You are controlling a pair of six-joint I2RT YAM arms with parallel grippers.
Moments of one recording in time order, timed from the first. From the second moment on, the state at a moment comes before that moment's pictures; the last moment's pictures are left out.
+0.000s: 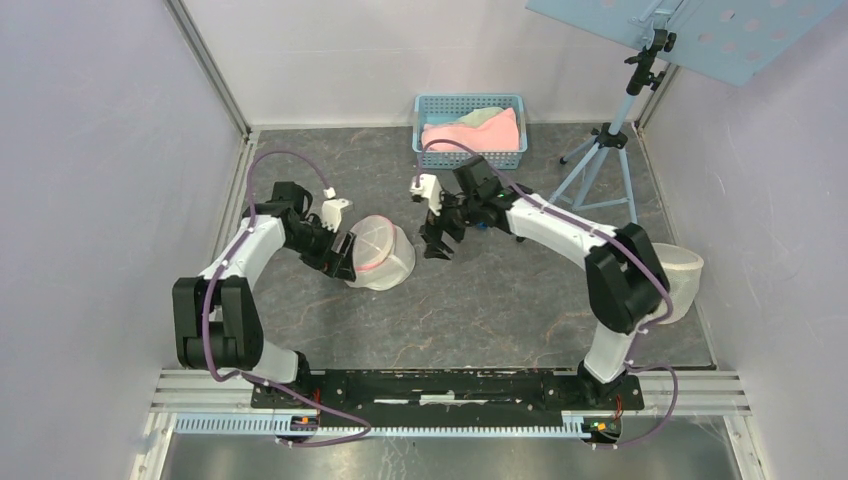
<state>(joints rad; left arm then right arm) 0.00 1.46 1.00 -0.87 0.55 0.52 0.61 1.75 1.31 -0.39 -0.58 -0.49</state>
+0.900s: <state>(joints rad) 0.09 1.38 0.96 -0.55 0.61 0.28 0.84 1.92 1.14 -0.06 -0.72 -0.29</state>
